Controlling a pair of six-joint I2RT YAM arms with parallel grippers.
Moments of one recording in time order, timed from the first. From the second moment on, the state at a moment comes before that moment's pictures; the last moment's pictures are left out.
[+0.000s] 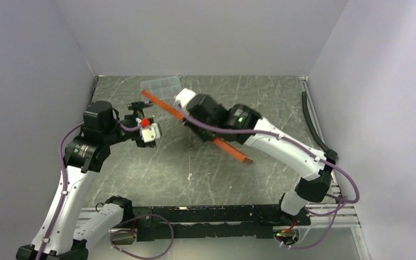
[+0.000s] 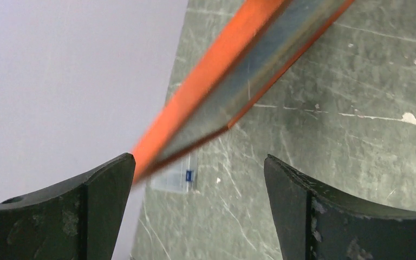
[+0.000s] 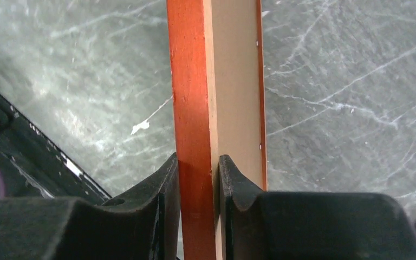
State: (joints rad) left arm -0.25 0.85 1.12 -0.69 0.65 1.11; right arm 1.13 1.63 1.86 -1.07 0.32 0.06
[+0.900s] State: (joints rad) left arm 0.04 1.24 1.34 -0.88 0.52 0.35; right arm 0.30 1.39 1.56 -0.69 -0.19 0.44
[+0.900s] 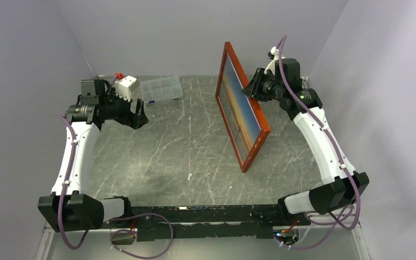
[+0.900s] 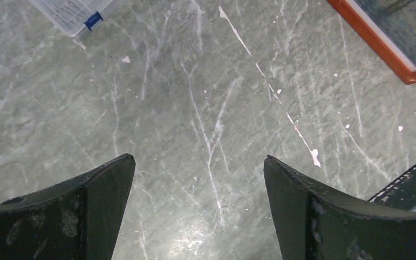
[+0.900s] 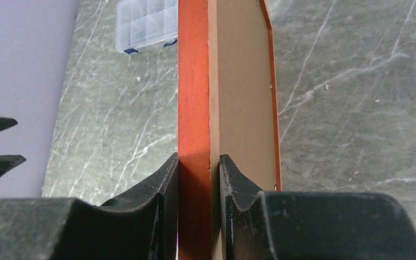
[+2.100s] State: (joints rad) left arm 0.10 1.29 1.14 -0.85 0.69 0.40; right arm 0.05 1.24 0.70 -0.32 -0.54 0.61
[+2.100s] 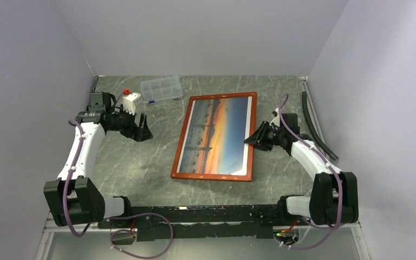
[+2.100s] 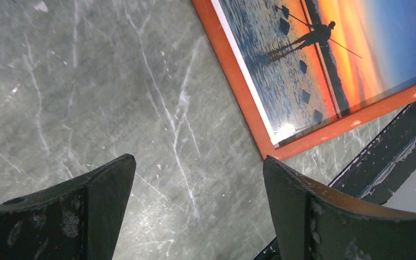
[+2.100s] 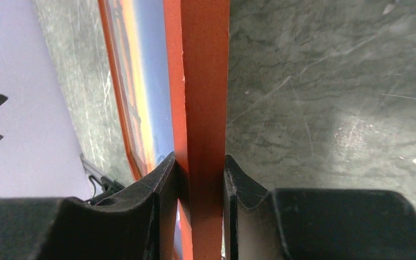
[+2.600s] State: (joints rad) left arm 0.10 1.27 1.00 -0.84 0.65 0.46; right arm 0.06 1.46 0.69 -0.22 -0.67 0.53
